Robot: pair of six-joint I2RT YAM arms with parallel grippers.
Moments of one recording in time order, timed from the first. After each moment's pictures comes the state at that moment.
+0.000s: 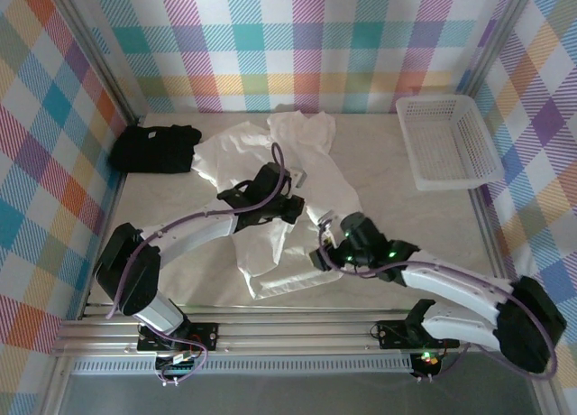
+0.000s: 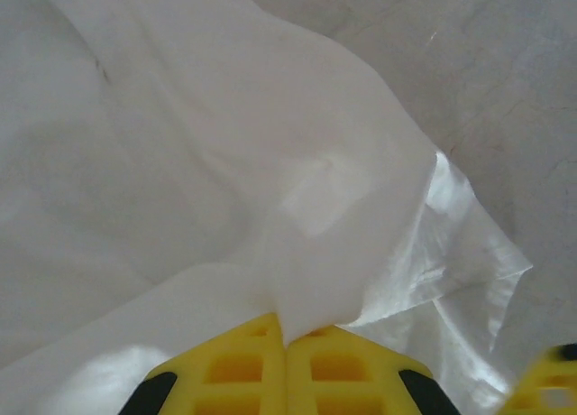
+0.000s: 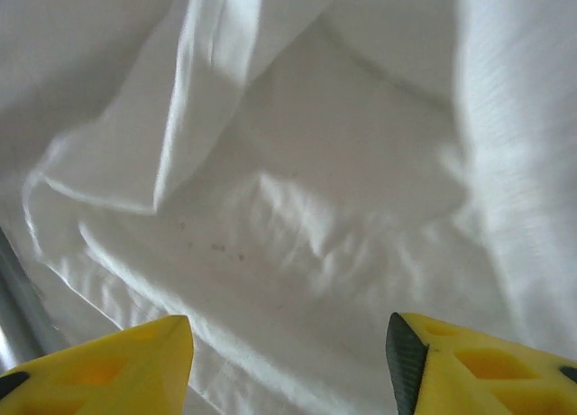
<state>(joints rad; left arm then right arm) -0.73 1.57 1.13 -0.34 0.11 -0.30 0.85 1.13 0.50 -0.11 -0.14 0.19</state>
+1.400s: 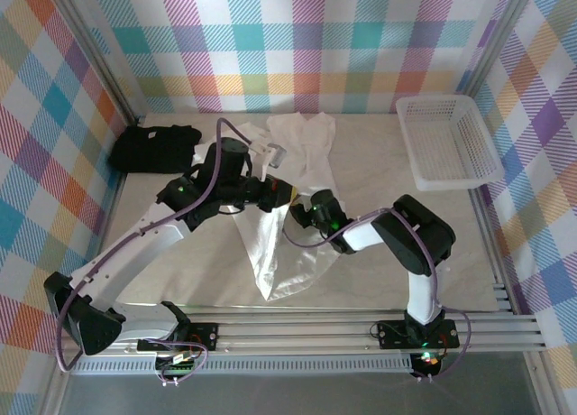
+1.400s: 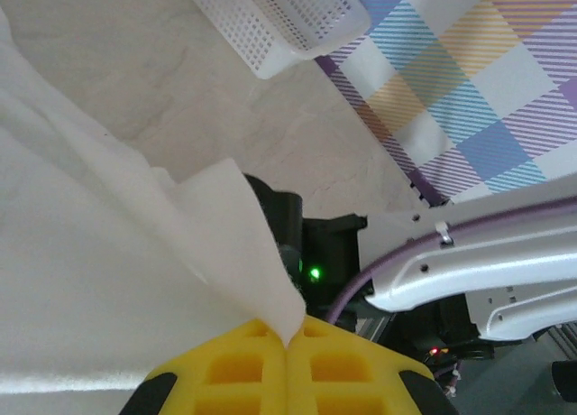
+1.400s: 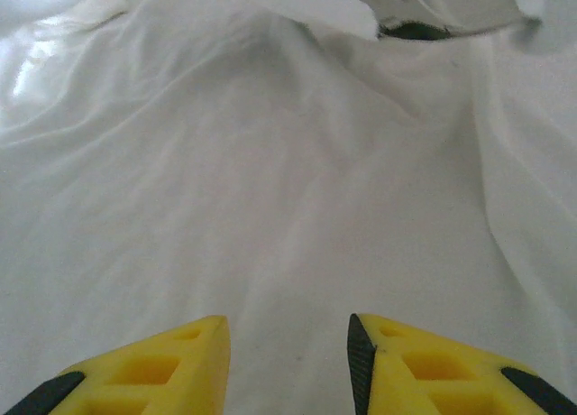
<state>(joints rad) -0.68 1.27 1.31 -0.60 0.42 -0.37 0.71 1.92 0.77 0.67 0.09 0.06</state>
